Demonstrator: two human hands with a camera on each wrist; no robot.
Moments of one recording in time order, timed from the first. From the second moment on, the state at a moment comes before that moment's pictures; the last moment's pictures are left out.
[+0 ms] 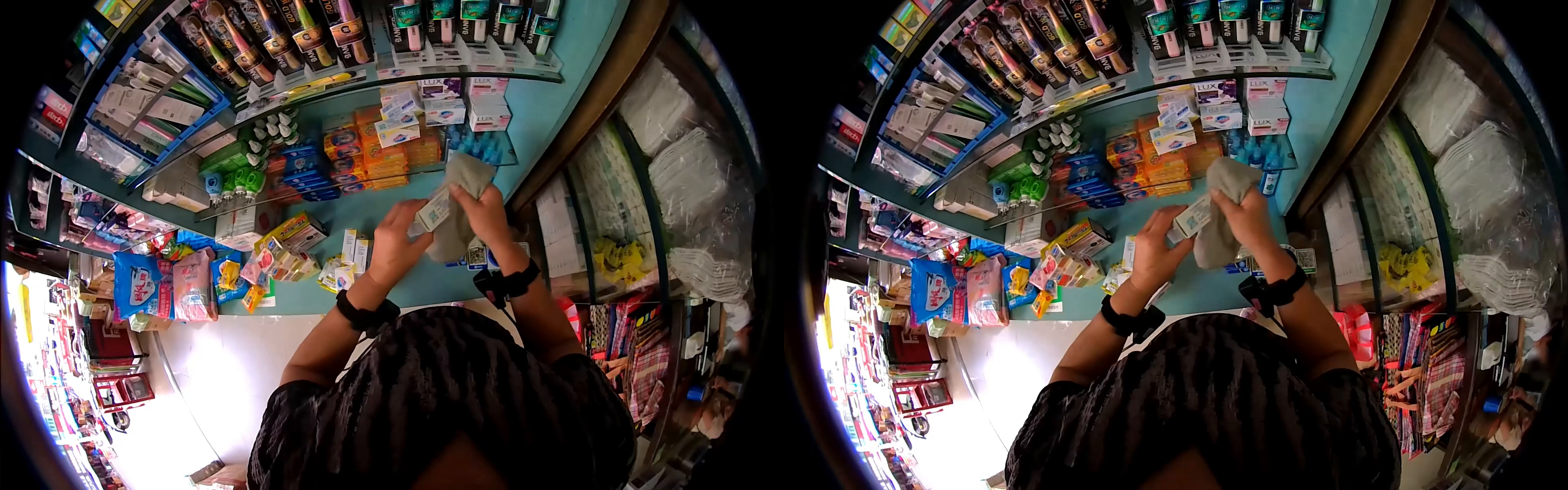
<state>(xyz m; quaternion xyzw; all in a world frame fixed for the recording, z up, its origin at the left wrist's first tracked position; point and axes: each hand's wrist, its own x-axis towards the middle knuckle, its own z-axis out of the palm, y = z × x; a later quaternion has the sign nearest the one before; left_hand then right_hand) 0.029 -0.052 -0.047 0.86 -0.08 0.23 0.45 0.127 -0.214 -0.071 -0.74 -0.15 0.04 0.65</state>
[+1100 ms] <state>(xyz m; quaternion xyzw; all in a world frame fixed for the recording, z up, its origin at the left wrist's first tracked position) -0.002 -0.015 -0.039 0.27 0.02 -0.21 0.94 0.085 -0.214 -0.021 -0.55 -0.07 0.19 0.81</state>
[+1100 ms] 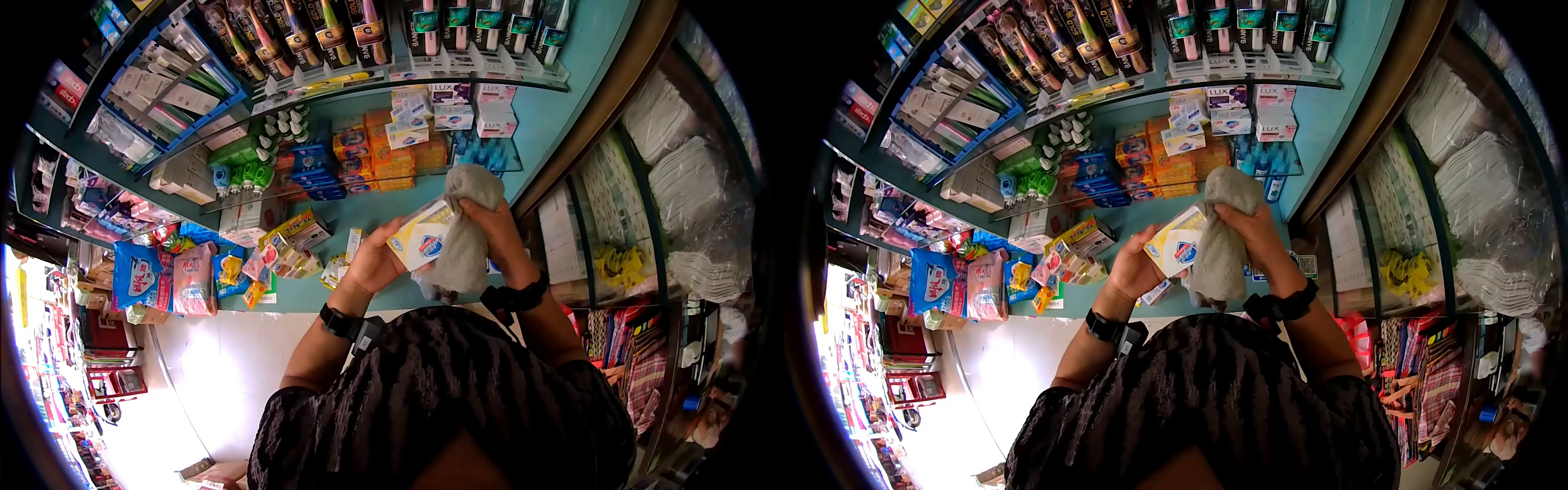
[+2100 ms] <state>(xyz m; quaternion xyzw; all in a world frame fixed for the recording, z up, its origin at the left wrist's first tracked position) 0.006 -0.033 -0.010 0.52 0.07 -0.03 0.85 0.103 -0.183 -0.022 -0.50 -0.12 0.14 0.85</state>
